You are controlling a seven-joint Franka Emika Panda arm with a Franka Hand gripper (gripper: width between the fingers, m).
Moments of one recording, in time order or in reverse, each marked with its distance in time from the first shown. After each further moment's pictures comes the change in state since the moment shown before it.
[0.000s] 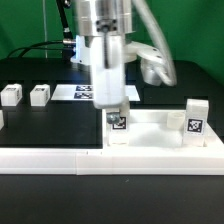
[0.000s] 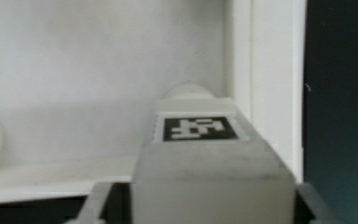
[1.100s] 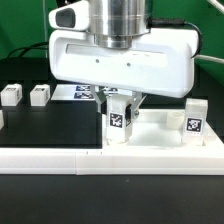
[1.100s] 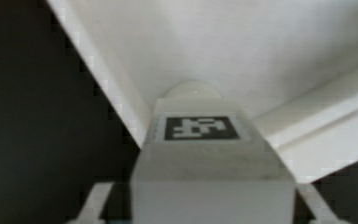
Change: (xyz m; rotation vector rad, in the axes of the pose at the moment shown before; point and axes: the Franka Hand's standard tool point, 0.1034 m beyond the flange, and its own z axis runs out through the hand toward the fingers) arm -0.011 -0.004 -0.001 -0.158 0.100 -1.249
